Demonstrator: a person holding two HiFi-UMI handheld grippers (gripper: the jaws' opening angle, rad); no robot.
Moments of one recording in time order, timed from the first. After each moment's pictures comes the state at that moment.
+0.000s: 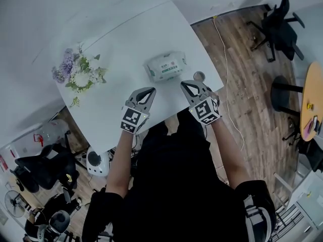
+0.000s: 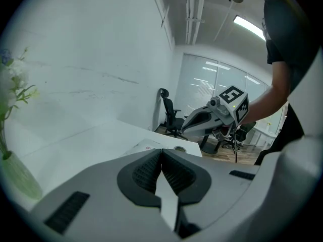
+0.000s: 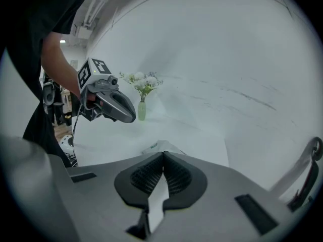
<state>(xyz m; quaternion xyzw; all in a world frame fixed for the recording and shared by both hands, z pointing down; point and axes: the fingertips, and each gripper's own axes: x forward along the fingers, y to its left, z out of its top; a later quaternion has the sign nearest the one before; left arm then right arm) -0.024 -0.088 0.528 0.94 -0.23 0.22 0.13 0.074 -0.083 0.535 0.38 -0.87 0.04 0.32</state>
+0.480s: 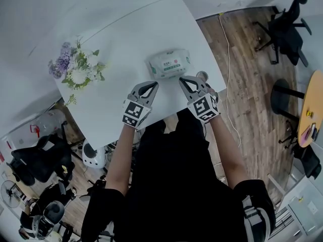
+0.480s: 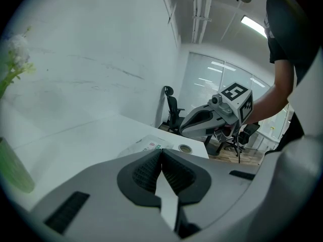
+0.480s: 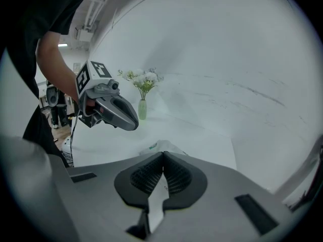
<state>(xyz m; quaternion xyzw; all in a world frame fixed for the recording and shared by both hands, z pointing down) -0.014 -0.110 0.557 0.93 -0.24 0.22 0.16 0.066 -0.109 0.555 0.36 -0.88 0.05 0.31</state>
